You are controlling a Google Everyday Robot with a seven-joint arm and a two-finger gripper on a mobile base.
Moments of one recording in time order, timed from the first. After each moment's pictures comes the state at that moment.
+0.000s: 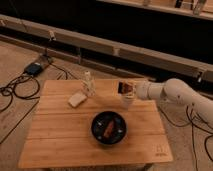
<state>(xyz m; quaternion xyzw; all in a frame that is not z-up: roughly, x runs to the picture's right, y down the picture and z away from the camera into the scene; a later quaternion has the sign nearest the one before) 0.118 0.008 0.765 0.38 0.00 -0.92 0.09</state>
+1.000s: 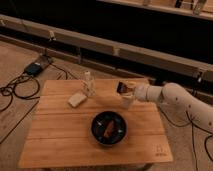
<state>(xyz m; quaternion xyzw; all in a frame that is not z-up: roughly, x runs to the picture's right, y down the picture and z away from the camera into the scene) 0.113 0.015 0.788 0.41 -0.01 -0.89 0.18</state>
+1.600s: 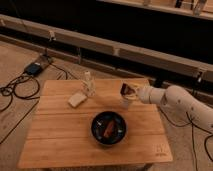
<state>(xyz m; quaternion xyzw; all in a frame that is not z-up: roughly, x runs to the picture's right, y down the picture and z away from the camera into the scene) 0.136 0.019 0.800 0.39 -0.01 -0.90 0.20</state>
